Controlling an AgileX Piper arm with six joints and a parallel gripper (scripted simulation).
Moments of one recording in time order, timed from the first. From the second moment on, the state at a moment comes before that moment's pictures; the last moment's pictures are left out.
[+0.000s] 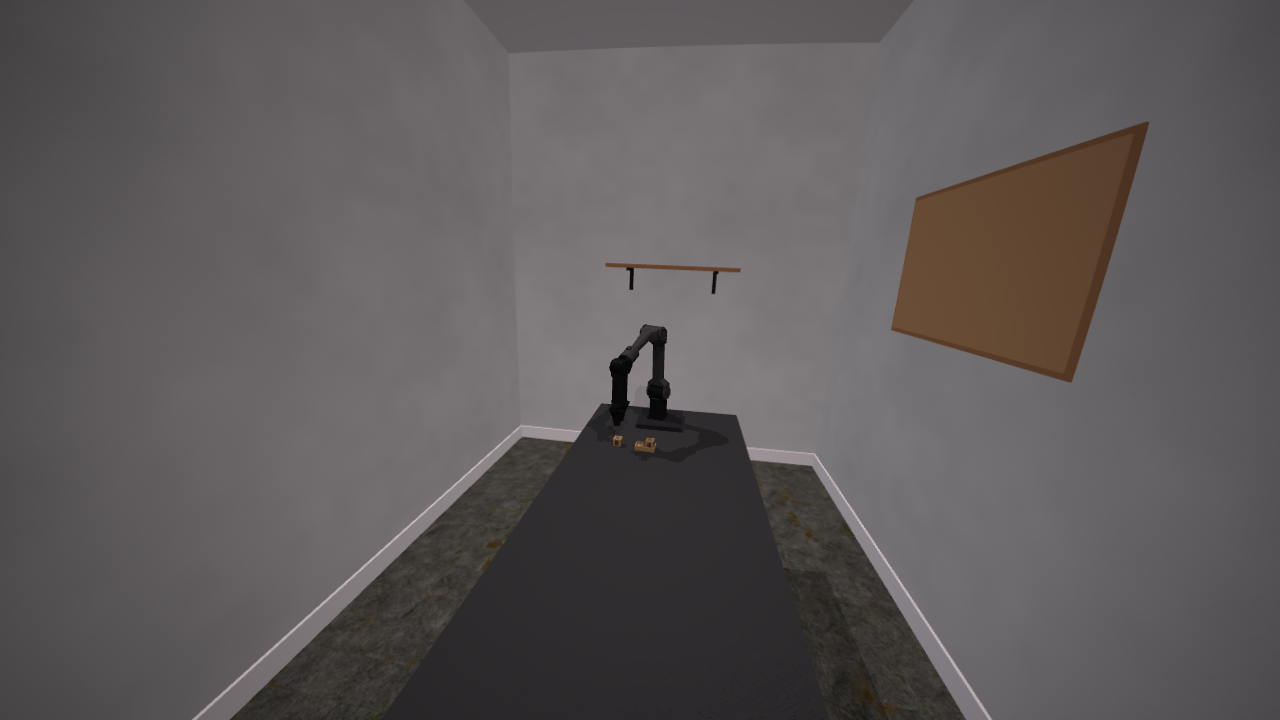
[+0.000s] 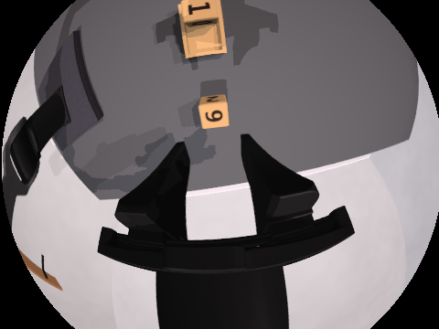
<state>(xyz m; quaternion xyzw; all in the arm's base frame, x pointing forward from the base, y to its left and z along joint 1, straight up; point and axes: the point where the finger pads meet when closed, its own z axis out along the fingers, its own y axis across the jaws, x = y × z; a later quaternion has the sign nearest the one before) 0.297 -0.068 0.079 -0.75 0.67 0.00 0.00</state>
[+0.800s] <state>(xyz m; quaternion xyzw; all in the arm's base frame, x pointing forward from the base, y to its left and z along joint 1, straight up) 0.297 -0.069 0.061 -0.75 0.67 0.00 0.00</state>
